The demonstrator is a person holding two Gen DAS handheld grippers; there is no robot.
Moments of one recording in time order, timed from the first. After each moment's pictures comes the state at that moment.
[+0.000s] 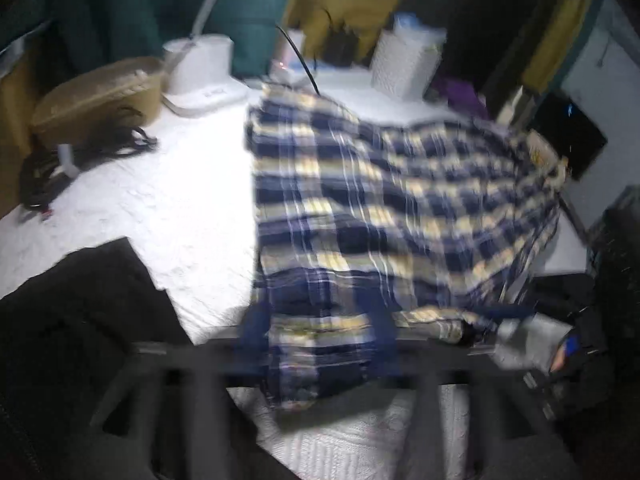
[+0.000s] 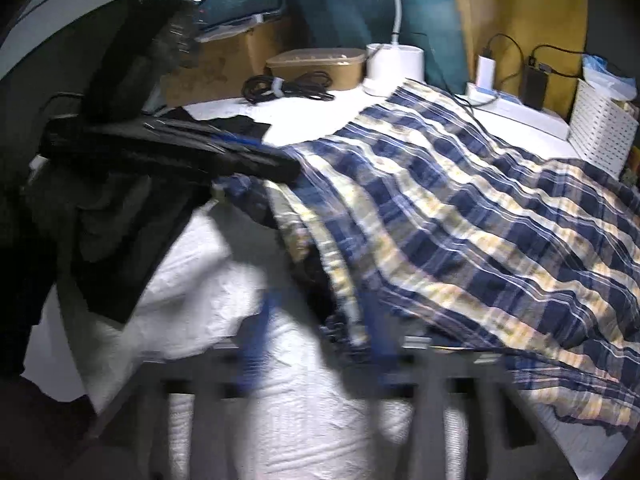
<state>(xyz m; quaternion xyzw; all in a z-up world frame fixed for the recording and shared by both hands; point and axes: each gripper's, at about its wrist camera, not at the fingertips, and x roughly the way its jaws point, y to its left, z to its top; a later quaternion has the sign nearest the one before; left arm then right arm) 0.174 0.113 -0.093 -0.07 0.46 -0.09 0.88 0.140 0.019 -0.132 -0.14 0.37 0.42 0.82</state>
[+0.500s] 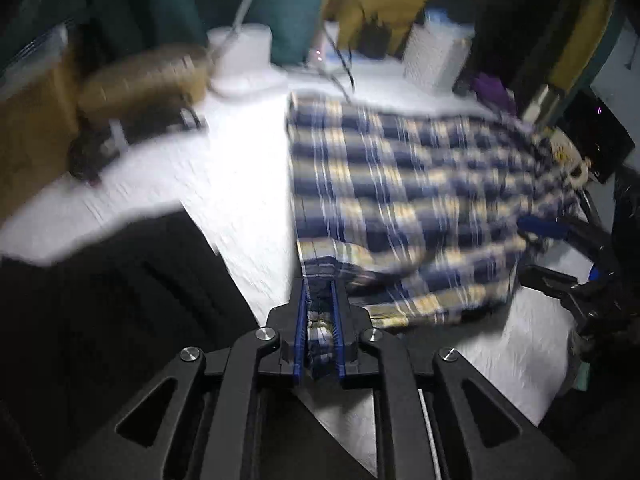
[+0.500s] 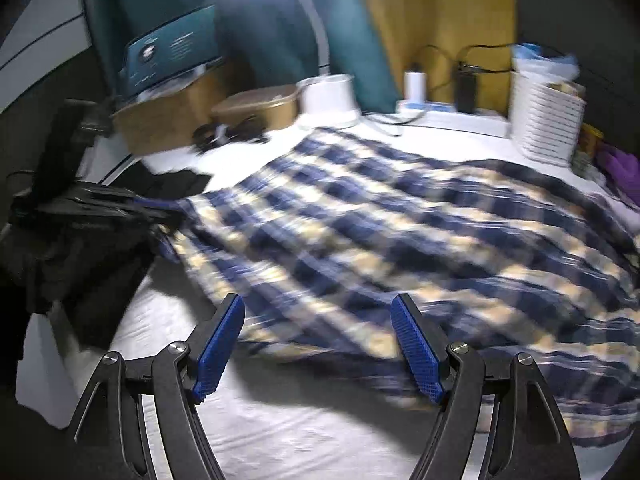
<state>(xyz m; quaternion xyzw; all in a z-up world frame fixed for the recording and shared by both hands) 0.147 0.128 -0.062 -0.07 0.47 -0.03 0.88 0.185 -0.051 -0.111 -0.07 0.35 0.36 0.86</state>
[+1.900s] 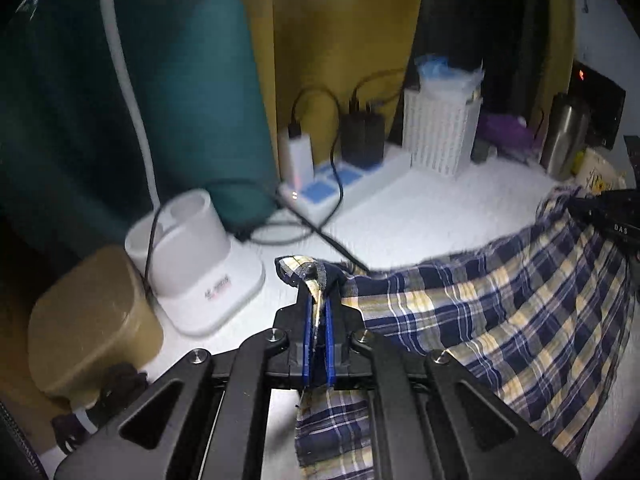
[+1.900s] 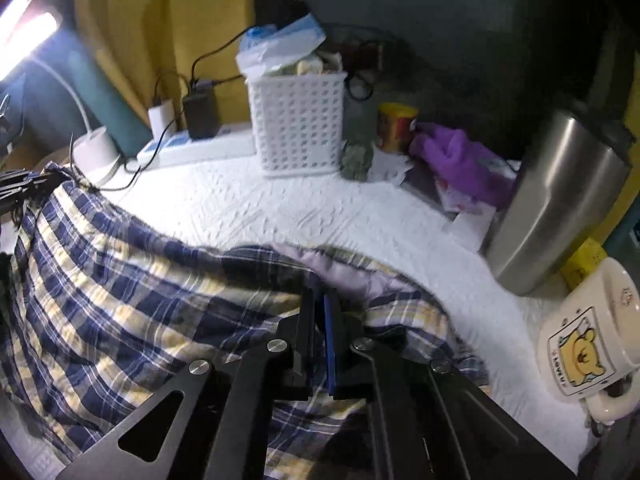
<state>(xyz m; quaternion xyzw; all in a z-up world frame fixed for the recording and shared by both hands) 0.322 0.099 -0.045 0.06 0.36 -0.05 0.93 0.350 -0.214 -0.088 -0.09 0.34 0.15 0.93</state>
